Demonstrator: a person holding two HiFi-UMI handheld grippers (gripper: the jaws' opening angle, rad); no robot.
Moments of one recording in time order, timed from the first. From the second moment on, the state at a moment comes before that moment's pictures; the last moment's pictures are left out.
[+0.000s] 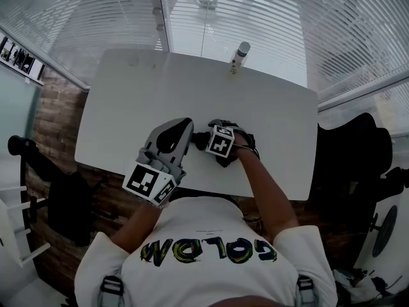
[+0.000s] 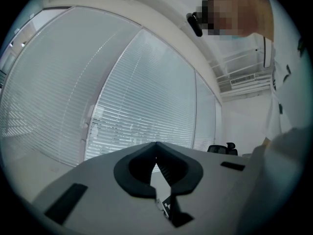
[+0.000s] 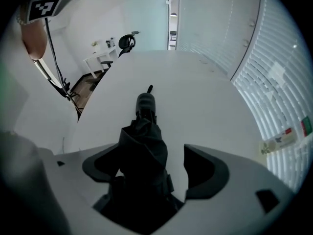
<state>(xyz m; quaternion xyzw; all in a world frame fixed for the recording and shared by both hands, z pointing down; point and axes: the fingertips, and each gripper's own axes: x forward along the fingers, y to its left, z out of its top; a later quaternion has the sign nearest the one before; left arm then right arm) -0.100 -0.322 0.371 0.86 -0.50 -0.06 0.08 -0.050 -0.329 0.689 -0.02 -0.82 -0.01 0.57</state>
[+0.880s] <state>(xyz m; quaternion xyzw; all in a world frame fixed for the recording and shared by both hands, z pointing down) -0.105 -0.322 0.373 0.86 -0.51 -0.07 0.08 -0.053 -0.302 0.715 -0.07 -0.80 -0.06 0.59</state>
